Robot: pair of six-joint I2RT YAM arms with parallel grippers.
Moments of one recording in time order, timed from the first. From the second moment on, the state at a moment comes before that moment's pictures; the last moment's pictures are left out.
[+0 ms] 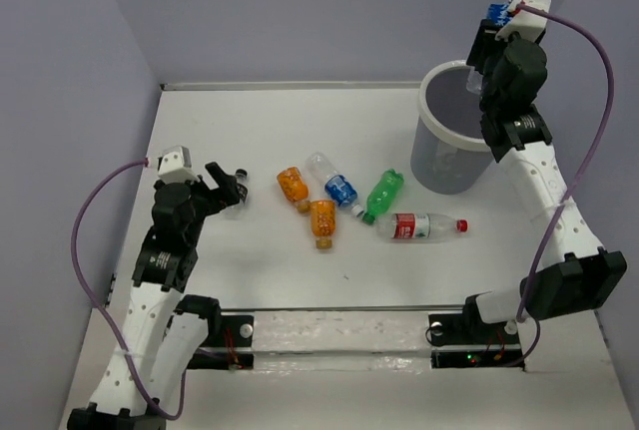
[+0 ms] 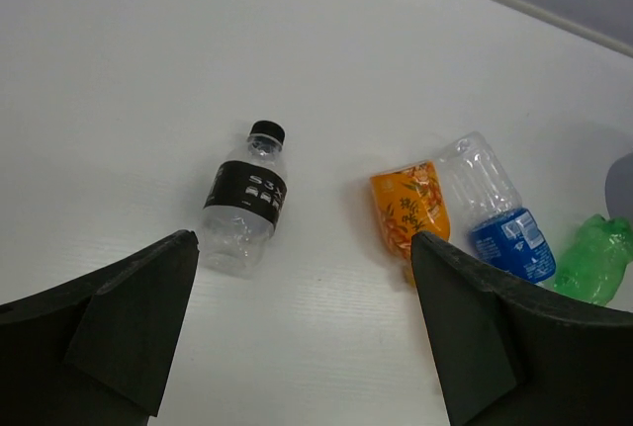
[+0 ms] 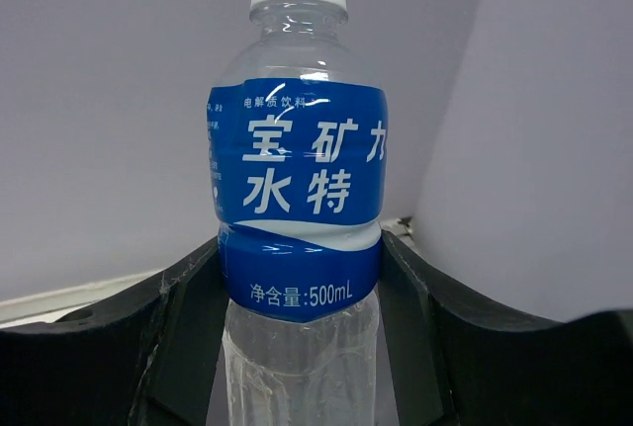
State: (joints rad) left arm -0.17 0.58 0.64 -0.35 -0.15 -0.41; right arm 0.20 1.39 1.53 0.03 0.45 -0.09
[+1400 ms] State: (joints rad) left arm -0.21 1.61 0.97 -0.40 -0.27 -0.29; right arm 0.29 0.74 0.78 0.01 -0.30 0.45
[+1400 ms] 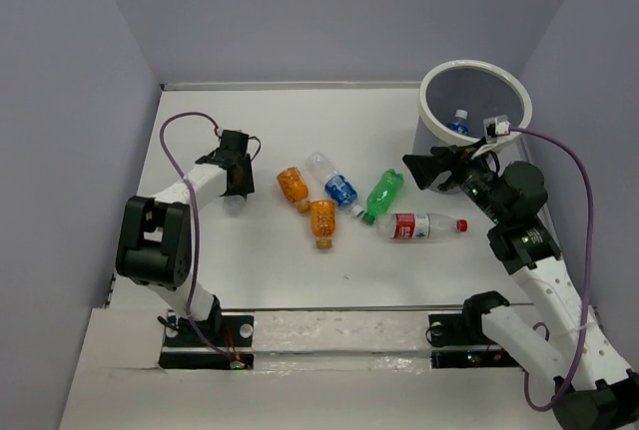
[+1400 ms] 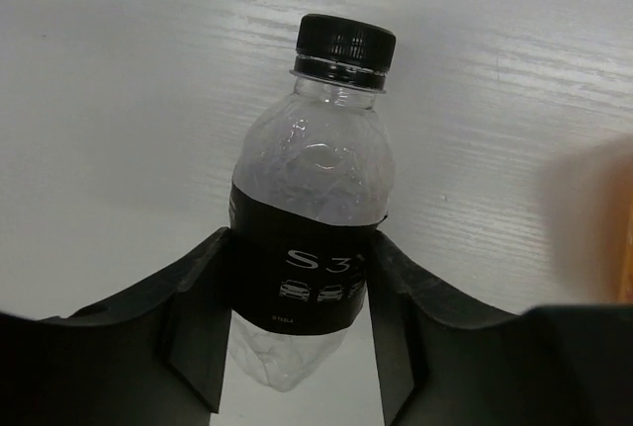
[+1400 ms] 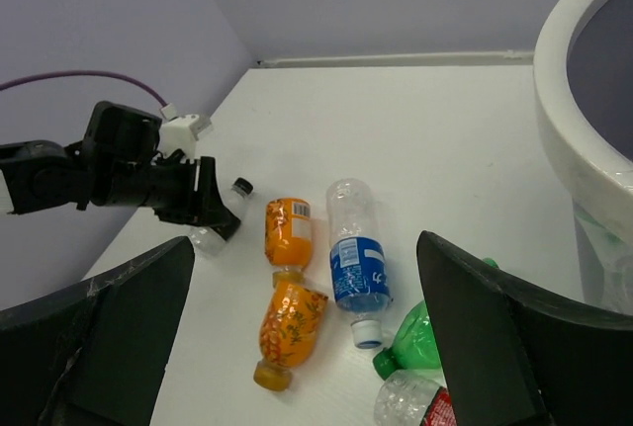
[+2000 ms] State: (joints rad) left arm -0.61 1.26 1.50 -0.41 -0.16 -0.39; right arm 0.29 0.45 0.80 -0.23 -0.12 0.42
